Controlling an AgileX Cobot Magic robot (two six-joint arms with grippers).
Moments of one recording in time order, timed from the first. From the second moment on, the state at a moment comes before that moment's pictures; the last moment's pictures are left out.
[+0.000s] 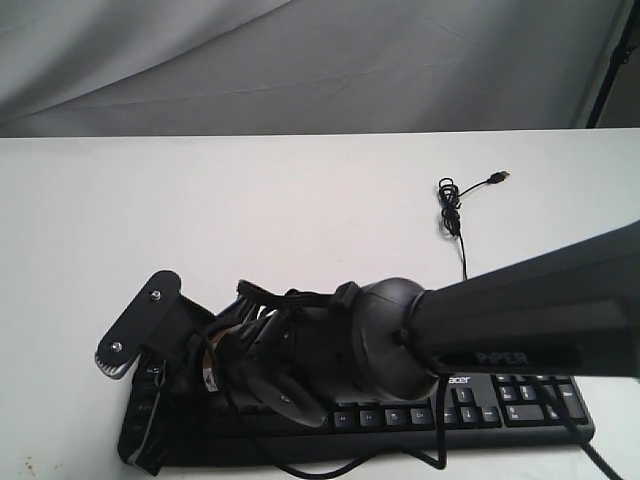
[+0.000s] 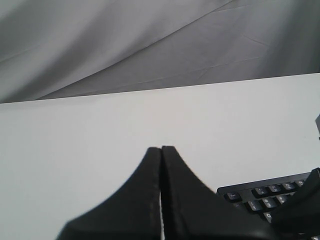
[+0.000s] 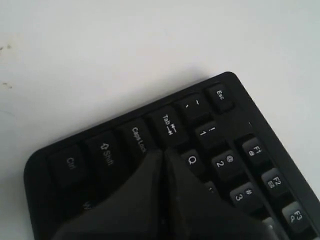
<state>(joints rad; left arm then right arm) -0.18 0.00 0.00 0.04 0.26 -0.02 1.03 2.07 -1.16 -0.06 0.00 -0.09</state>
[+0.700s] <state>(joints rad) -0.18 0.00 0.00 0.04 0.26 -0.02 1.03 2.09 -1.16 -0.06 0.00 -0.09</state>
